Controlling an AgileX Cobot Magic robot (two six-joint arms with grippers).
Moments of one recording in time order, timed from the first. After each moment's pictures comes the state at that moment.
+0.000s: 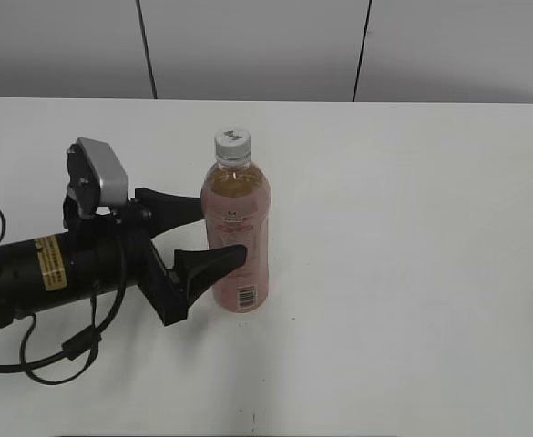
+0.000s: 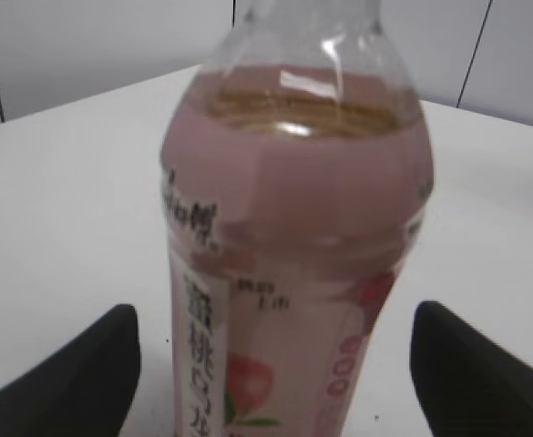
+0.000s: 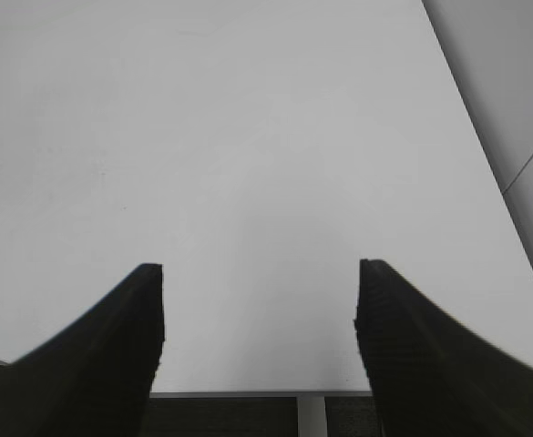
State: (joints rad) left arm -0.35 1.94 -0.52 0.79 -1.21 -0.24; right arm 0.08 -0.01 -0.51 -0.06 1.10 -0.07
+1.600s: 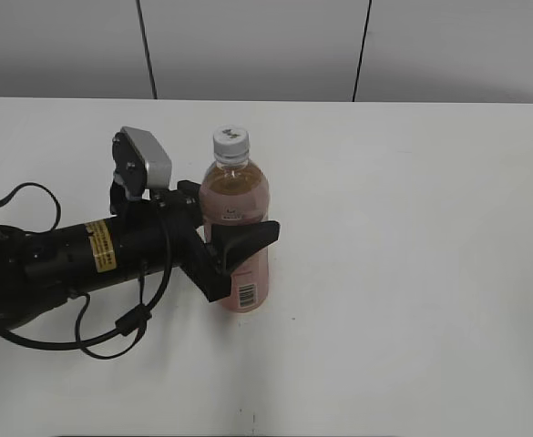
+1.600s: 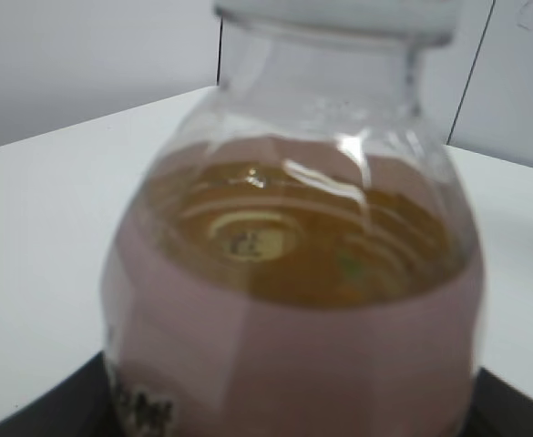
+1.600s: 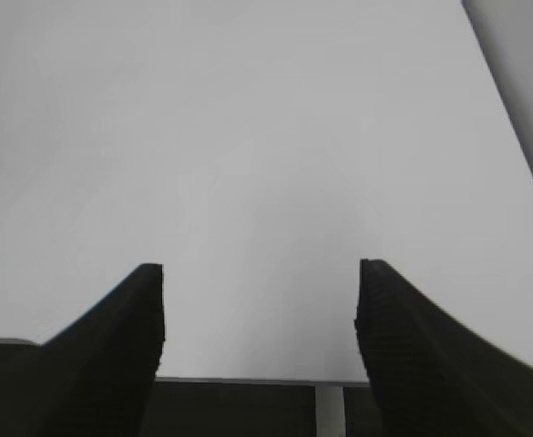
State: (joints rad) left arm -0.43 2.03 -0.66 0.73 -1.21 -0.31; right arm 0.08 0.09 -0.53 -0.01 1.08 -0.09
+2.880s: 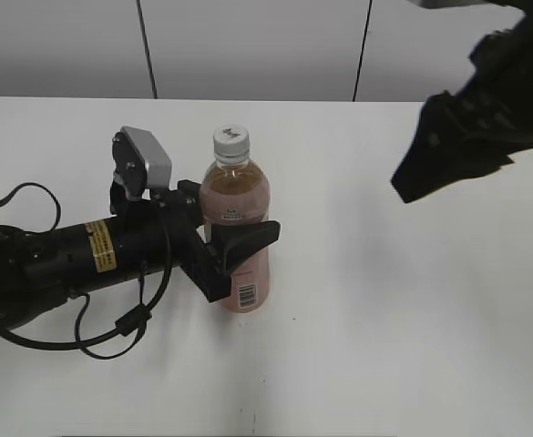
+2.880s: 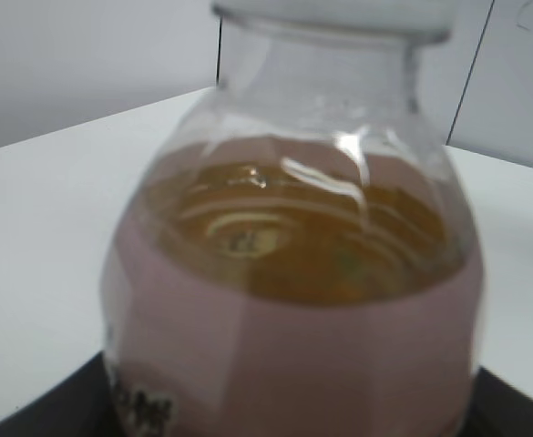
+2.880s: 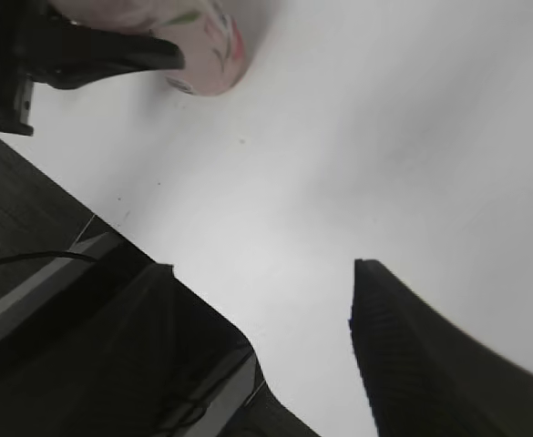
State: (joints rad) left arm -0.43 2.03 -0.66 0.74 -1.21 -0.30; right arm 0.43 1.41 -1.19 0.29 1.07 -0.34
